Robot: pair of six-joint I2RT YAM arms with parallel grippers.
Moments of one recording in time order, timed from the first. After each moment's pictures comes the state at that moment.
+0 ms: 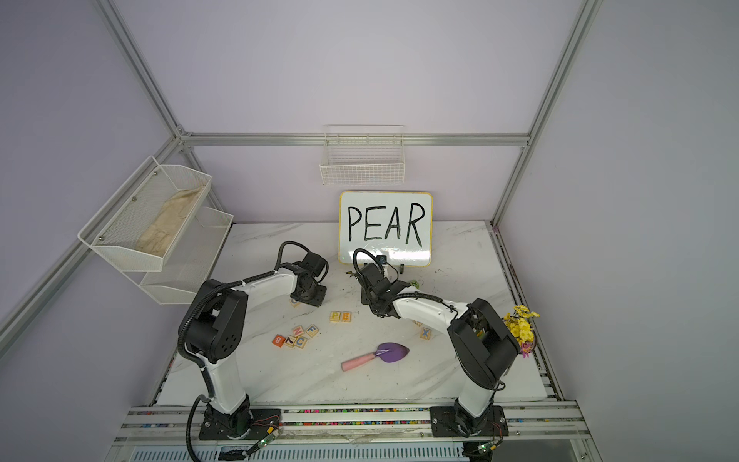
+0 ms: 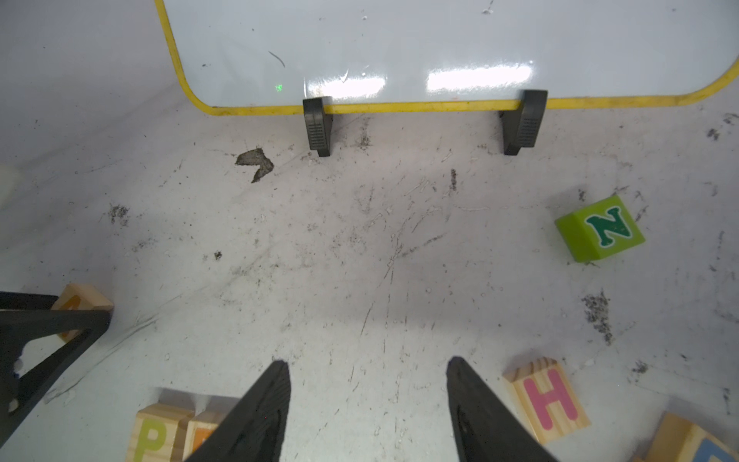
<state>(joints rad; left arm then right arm) -0.43 1.90 1.25 -0.62 -0.19 -0.15 0.75 1.70 1.12 -0.34 0.36 0.66</state>
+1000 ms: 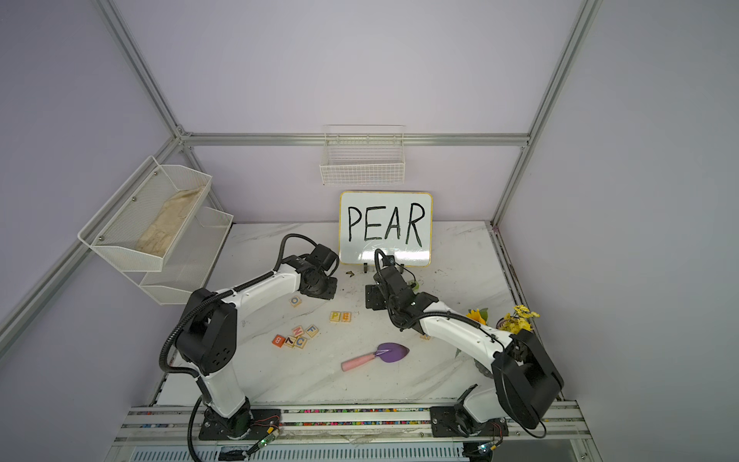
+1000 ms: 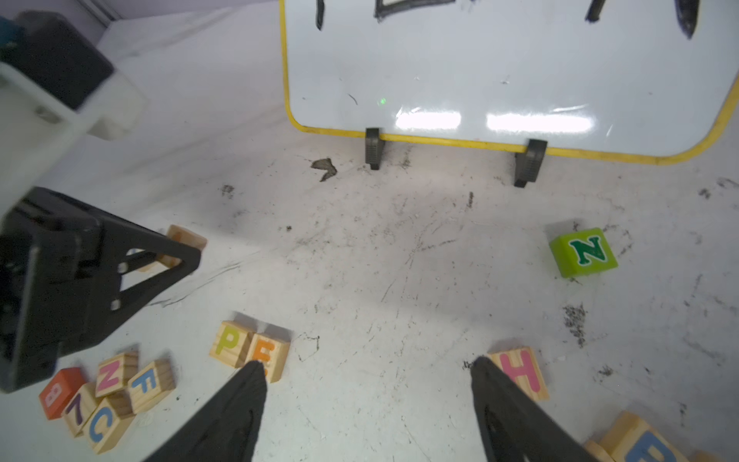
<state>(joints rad) -0.55 1.81 1.37 -0.76 -0.13 -0.40 0.73 1.36 0.89 -0.22 0.19 0.44</state>
